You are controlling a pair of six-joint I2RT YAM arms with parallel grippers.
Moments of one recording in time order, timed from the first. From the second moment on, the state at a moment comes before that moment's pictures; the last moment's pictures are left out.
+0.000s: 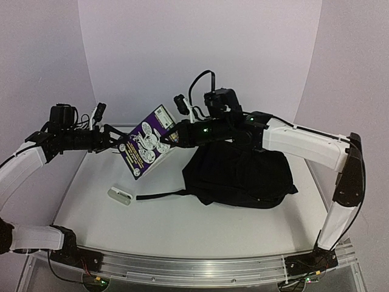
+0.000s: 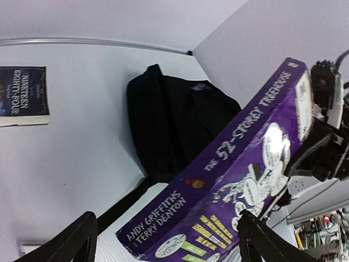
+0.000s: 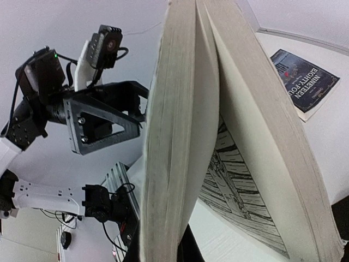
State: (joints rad) left arm -0.20 1.08 0.96 -0.39 0.71 -0.36; right arm 0.94 1.85 1.70 -0.22 -0.37 0.53
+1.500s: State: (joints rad) left arm -0.61 1.26 0.97 -0.04 0.87 -0.59; right arm 0.94 1.29 1.21 -0.27 -0.11 0.60
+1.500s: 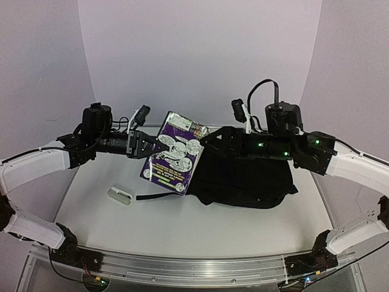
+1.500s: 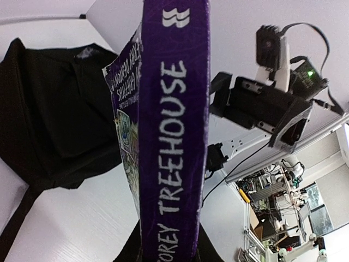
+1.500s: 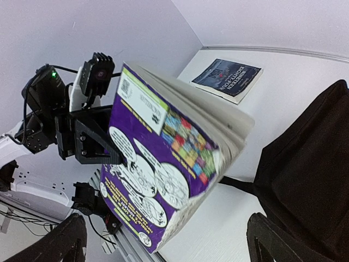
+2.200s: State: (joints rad) left arm -0.60 1.25 0.96 0.36 0.94 -0.87; right arm 0.96 1.46 1.13 0.18 -0.32 0.77
